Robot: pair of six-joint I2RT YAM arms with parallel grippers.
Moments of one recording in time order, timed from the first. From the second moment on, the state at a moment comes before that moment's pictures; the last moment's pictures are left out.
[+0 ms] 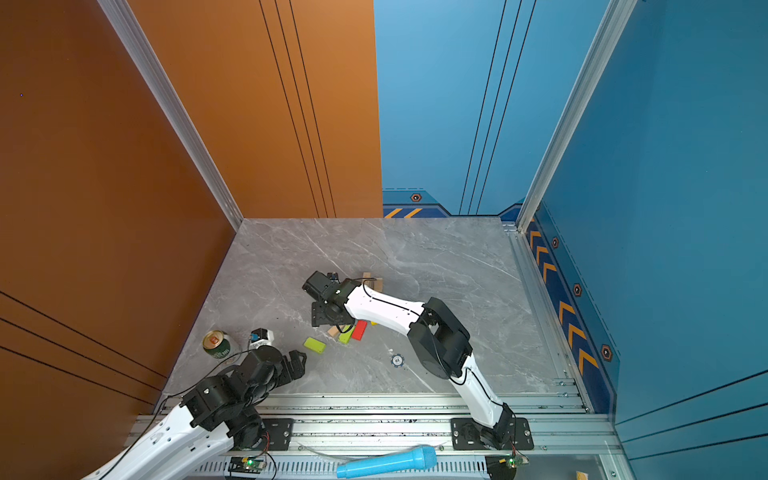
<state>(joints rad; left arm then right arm) -0.70 0.41 0.34 -0.84 -0.29 -0.96 1.00 2.18 1.82 -0.75 0.03 0.83</state>
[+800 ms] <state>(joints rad) -0.65 0.45 0.34 -0.84 -0.23 -0.89 1.01 2.19 1.75 -0.74 0.01 0.87</state>
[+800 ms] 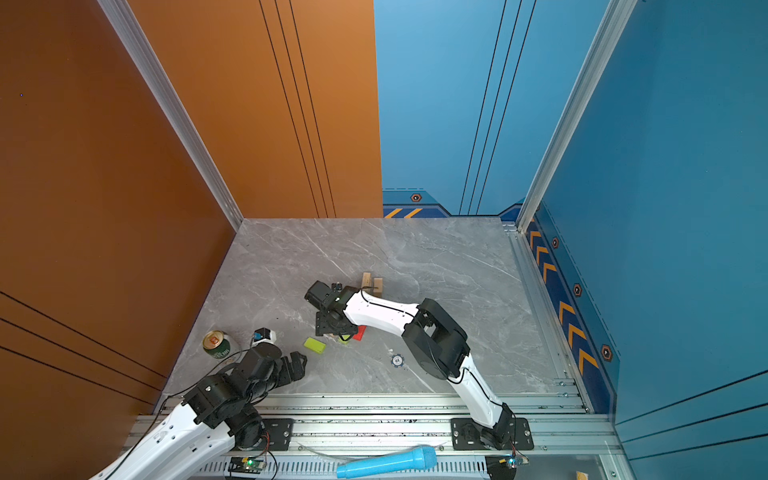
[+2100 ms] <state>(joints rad) -0.60 0.45 0.34 -0.80 -0.20 -0.88 0.99 2.29 1.88 -0.84 0.02 0.87</state>
